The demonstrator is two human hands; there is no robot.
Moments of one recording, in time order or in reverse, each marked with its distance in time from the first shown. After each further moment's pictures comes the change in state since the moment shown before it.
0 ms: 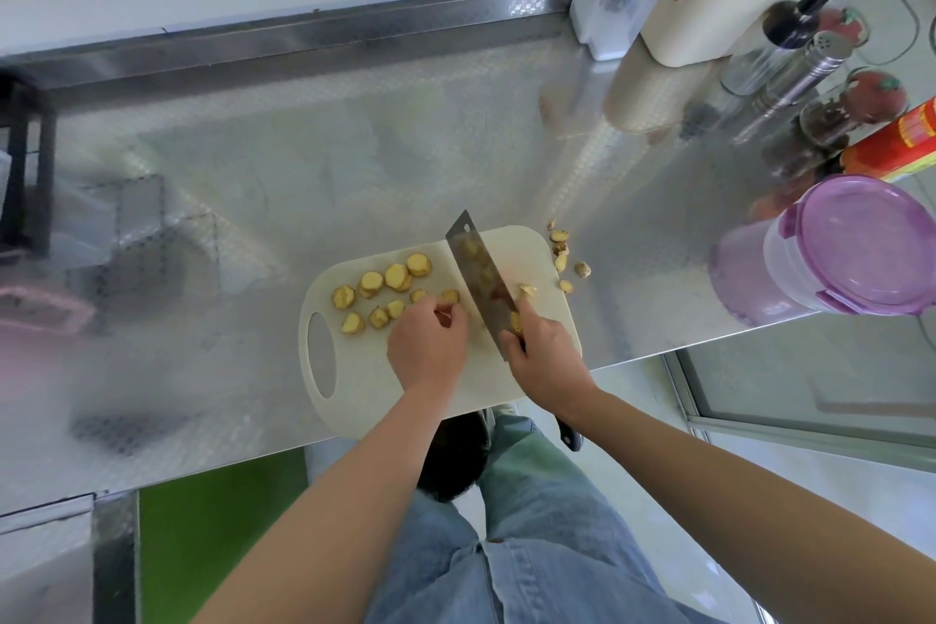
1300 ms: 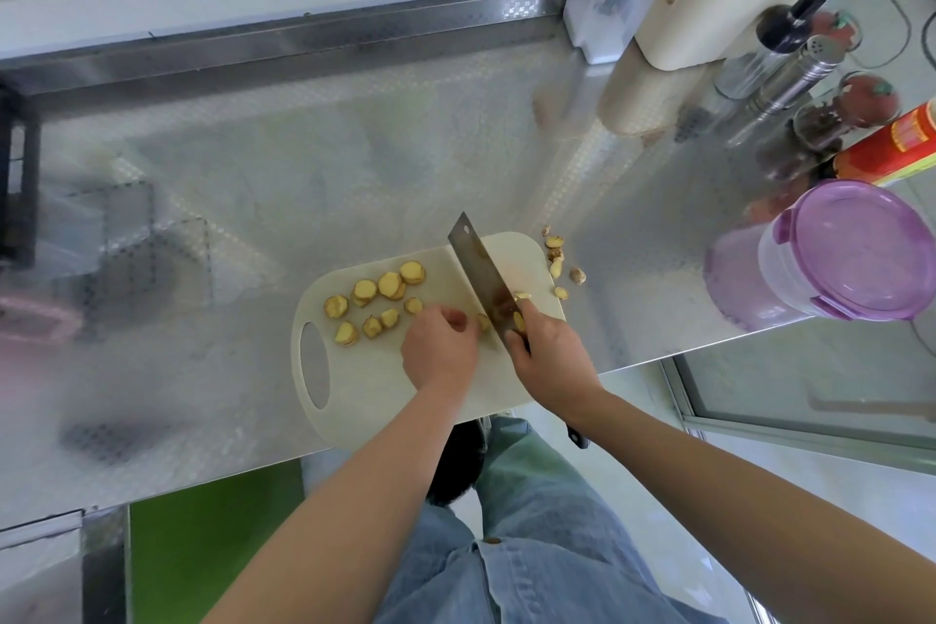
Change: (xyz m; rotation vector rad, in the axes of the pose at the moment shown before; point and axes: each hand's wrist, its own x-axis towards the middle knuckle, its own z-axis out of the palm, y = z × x) left_hand 0.005 0.015 0.014 -0.079 -0.134 -0.210; right_hand 0.005 0.006 -0.009 -0.063 0.061 -0.018
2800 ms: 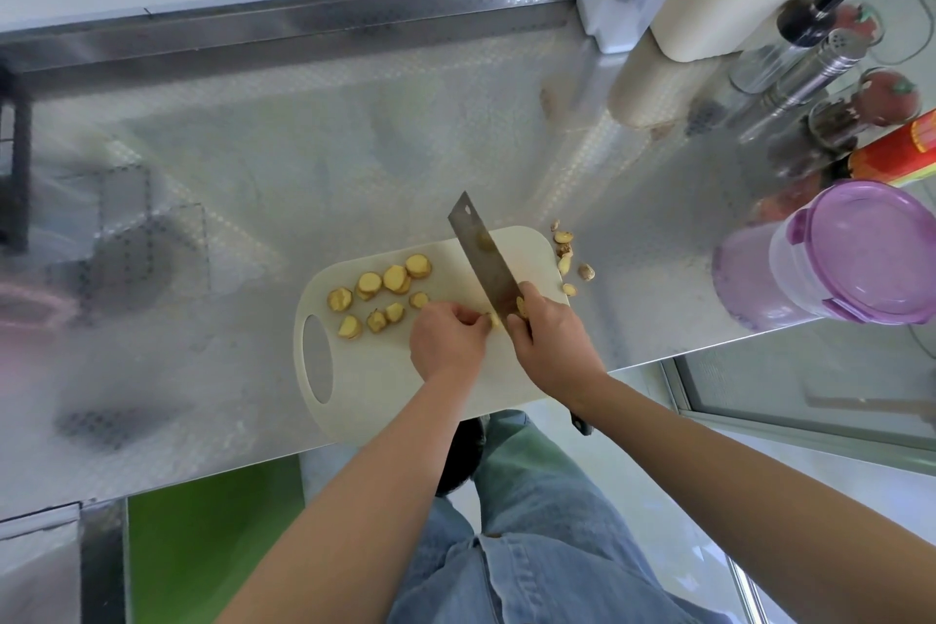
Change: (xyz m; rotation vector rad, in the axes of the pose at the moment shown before) left_hand 0.006 -0.001 0.004 -0.048 -0.066 -0.009; right_hand 0.012 -0.013 -0.008 -0.006 -0.030 0.006
